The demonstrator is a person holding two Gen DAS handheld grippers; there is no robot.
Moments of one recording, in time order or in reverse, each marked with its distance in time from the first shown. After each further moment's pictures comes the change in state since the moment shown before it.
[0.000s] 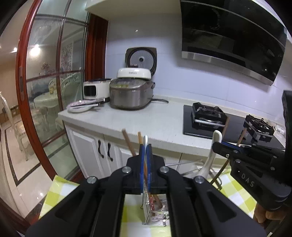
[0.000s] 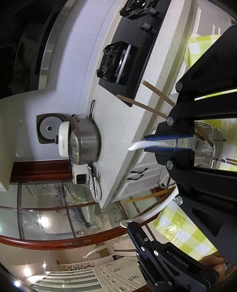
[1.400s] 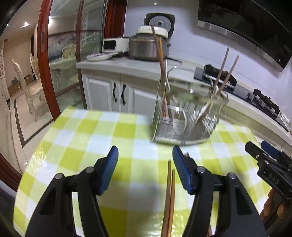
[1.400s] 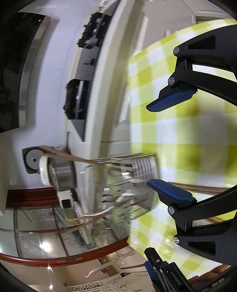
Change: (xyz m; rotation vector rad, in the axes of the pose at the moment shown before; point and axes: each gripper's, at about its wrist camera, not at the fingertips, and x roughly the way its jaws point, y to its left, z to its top) left arm -0.069 0.005 -0.163 -0.112 0.249 0.082; right arm -0.074 -0.029 -0.173 0.134 0.073 -0.167
